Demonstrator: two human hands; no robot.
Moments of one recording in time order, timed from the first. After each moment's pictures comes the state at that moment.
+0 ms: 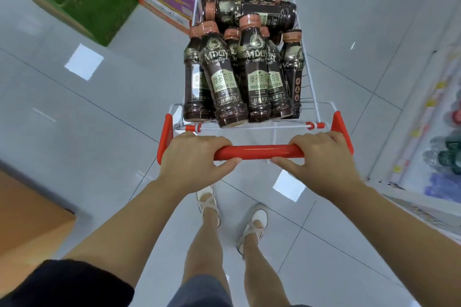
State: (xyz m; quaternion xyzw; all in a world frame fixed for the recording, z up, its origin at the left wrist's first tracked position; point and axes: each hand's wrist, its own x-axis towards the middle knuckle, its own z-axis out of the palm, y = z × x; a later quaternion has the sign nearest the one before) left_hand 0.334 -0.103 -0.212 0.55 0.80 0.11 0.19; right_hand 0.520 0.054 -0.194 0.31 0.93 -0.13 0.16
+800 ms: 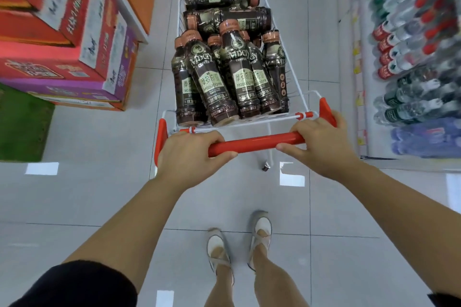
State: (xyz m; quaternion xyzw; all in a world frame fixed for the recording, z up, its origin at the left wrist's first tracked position) left_hand 0.340 0.128 -0.209 0.68 0.70 0.05 0.22; right_hand 0.591 0.207 -0.206 0.51 0.85 -0.11 0.08
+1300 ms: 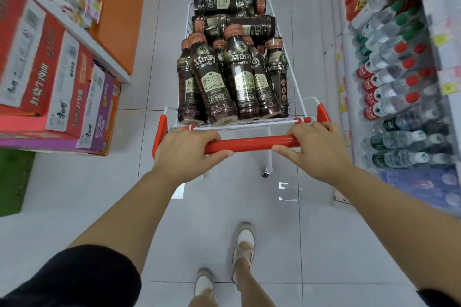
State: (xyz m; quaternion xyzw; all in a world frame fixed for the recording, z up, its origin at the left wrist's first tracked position) left_hand 0.363 0.337 -0.214 0.72 0.66 0.05 0.19; right_hand 0.625 0.397 -0.211 0.52 0.85 -0.11 0.07
